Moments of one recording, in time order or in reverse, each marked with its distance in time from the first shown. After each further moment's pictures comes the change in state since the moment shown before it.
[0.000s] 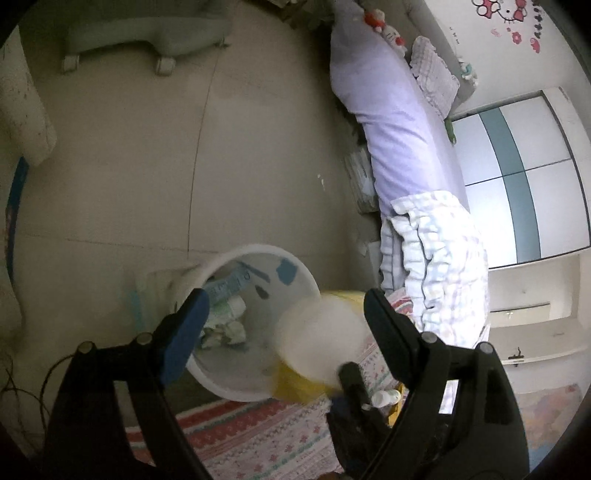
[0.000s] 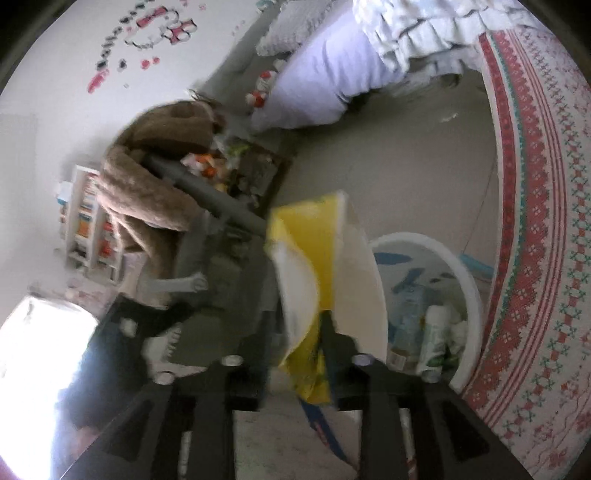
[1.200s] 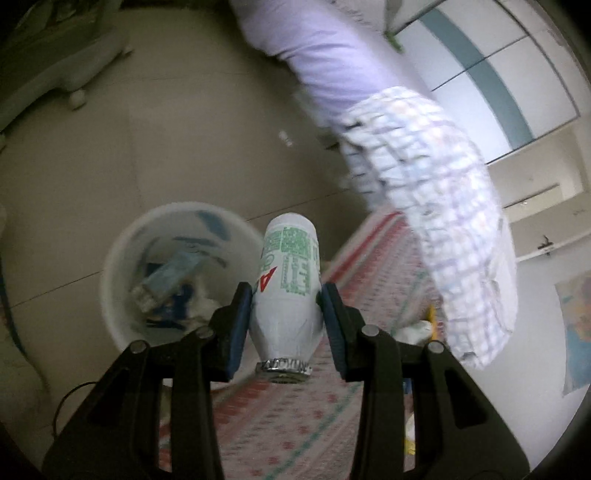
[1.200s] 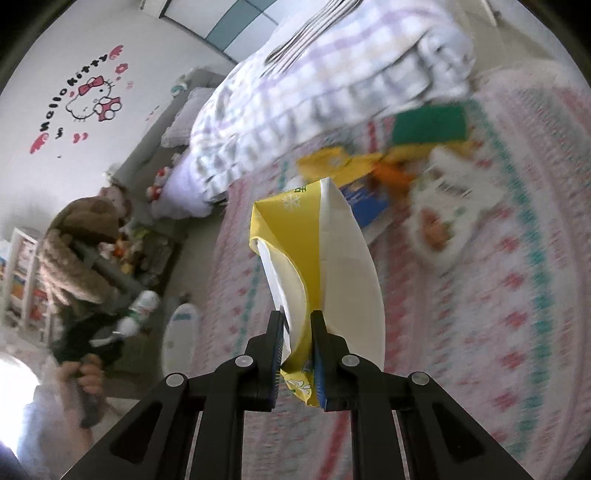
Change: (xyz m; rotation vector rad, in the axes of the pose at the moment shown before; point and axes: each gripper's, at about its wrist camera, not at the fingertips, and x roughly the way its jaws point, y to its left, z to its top) left arm 0.058 -0.072 -0.049 0.377 0.158 0.030; right arm -0.301 -0.160 -0.040 0.114 -0.297 -0.315
